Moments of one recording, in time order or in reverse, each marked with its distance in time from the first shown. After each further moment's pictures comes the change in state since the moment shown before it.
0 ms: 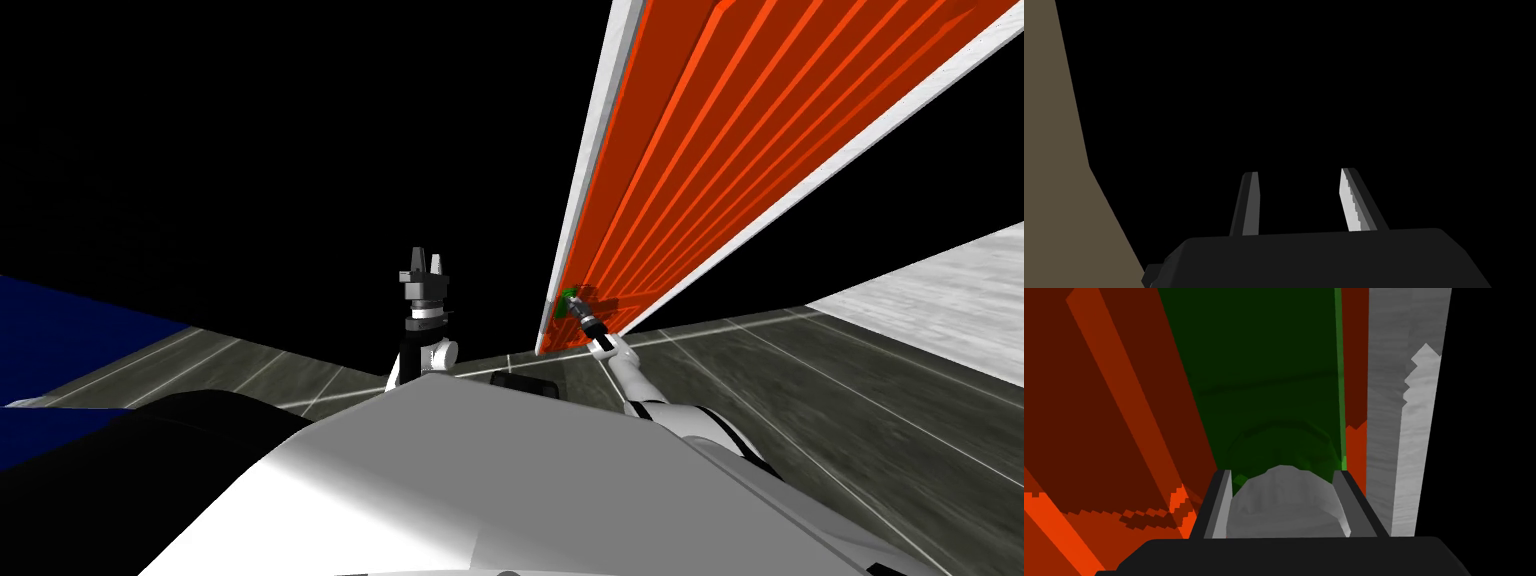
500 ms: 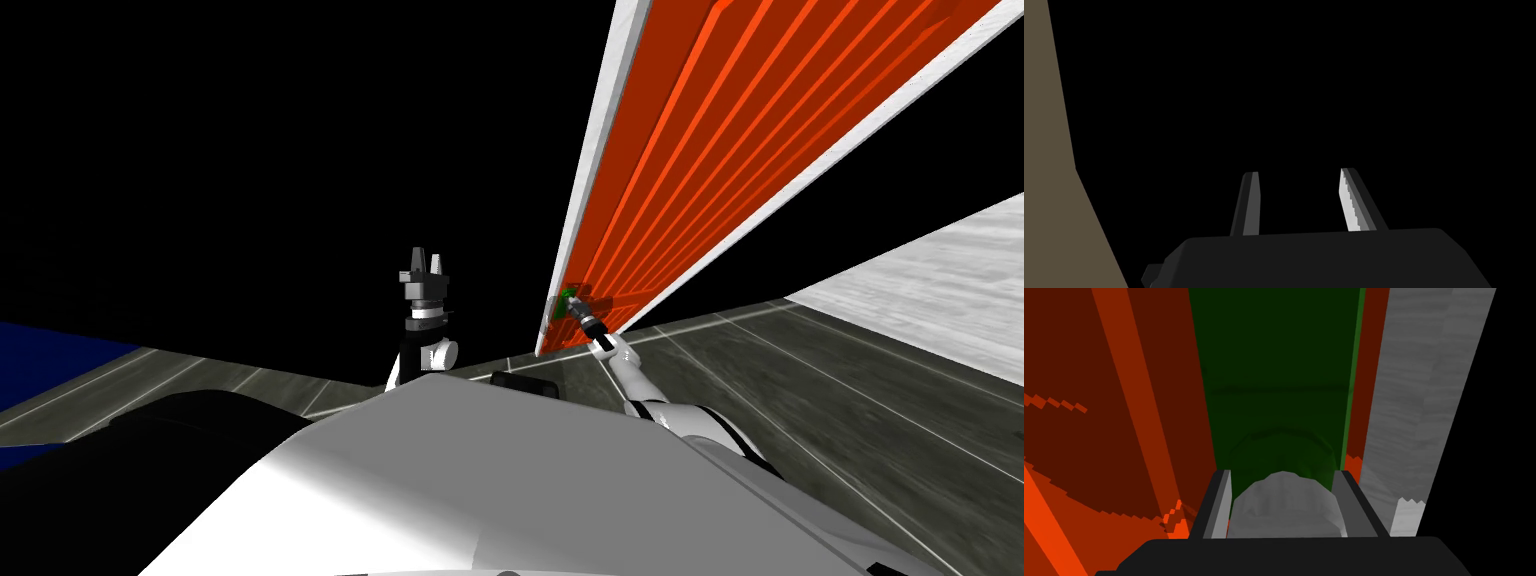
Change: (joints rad) arm -0.004 -0.005 -0.002 0.006 0.057 -0.008 0.084
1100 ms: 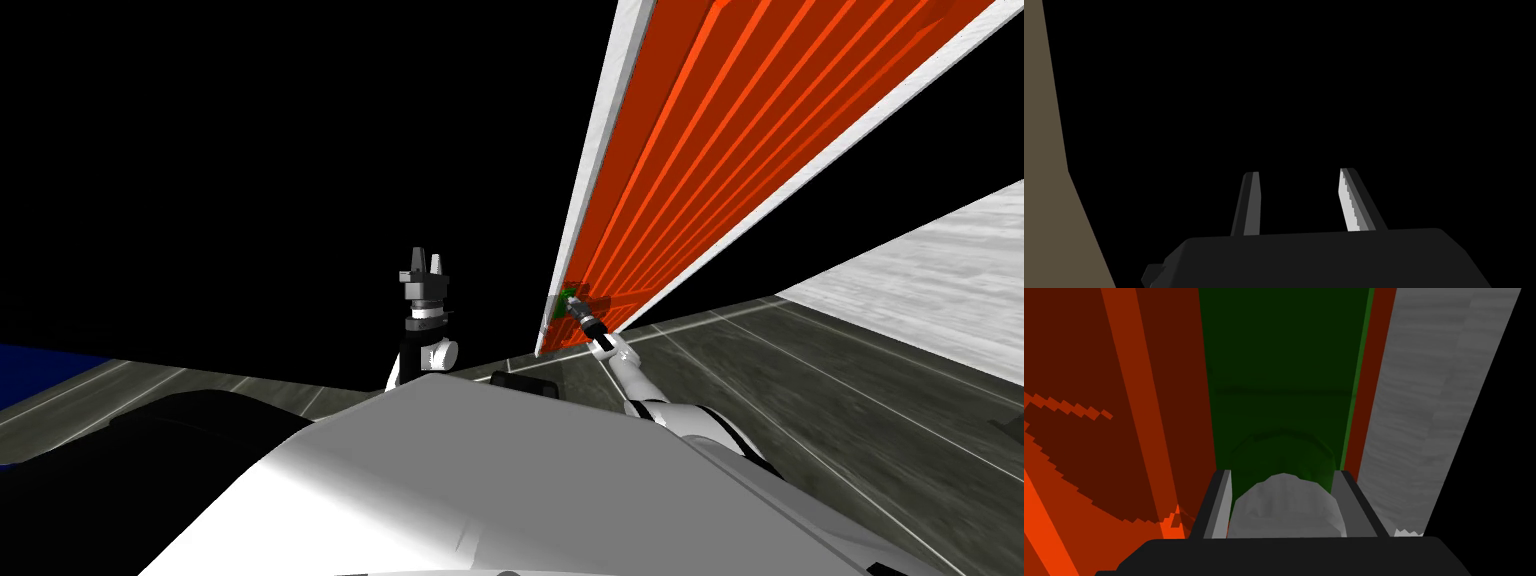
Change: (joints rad) arm -0.001 0.000 0.000 -0.001 0.021 -0.004 0.028
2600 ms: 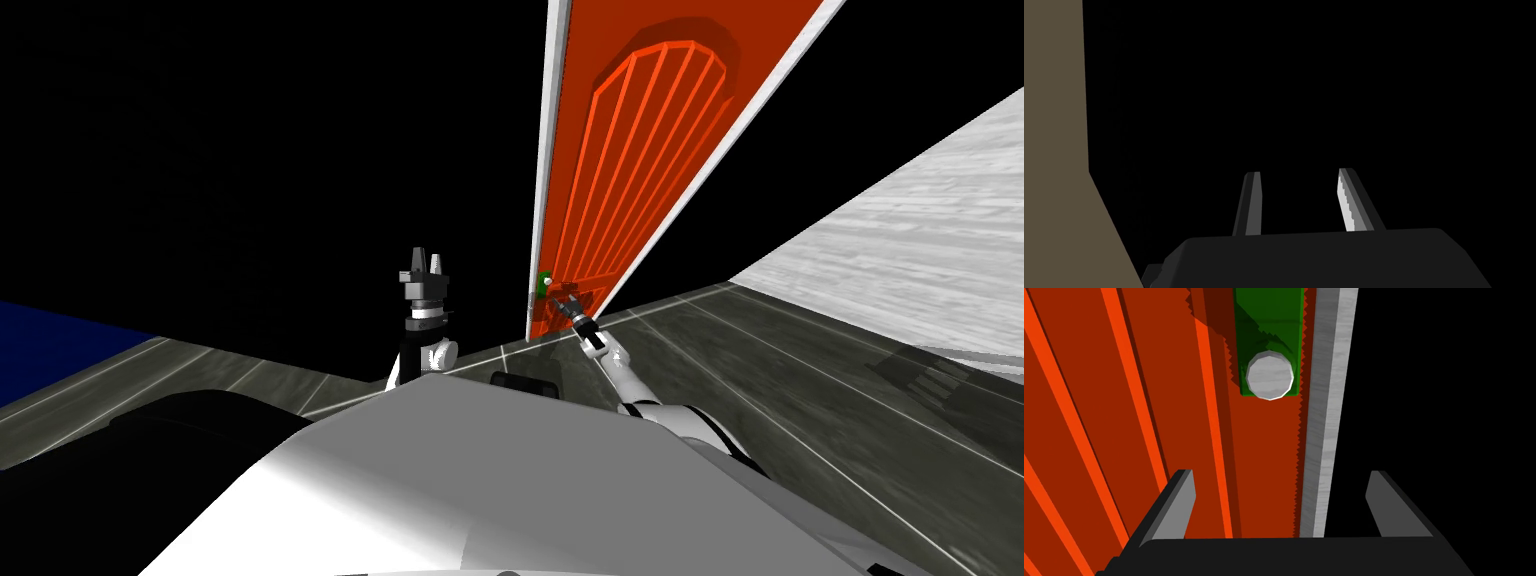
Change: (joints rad) arm 0.016 0.046 0.038 -0.072 0.012 0.025 -0.015
